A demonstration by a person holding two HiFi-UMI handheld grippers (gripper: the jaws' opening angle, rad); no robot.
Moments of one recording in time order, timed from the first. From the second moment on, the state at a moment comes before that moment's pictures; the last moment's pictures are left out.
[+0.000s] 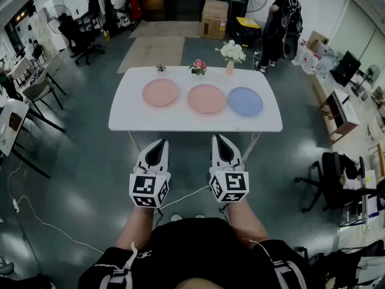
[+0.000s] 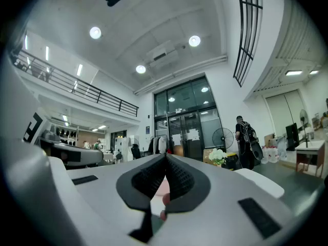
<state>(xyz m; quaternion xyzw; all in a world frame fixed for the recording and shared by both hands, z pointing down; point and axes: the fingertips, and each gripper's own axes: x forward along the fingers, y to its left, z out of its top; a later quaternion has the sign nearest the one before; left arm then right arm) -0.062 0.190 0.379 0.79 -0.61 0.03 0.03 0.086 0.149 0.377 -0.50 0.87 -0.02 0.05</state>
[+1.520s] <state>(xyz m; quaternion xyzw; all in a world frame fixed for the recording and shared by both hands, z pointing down) -0.182 0.035 0.408 0.75 -0.66 0.03 0.01 -0.048 -0.026 0.416 -0.44 0.90 -0.02 0.04</state>
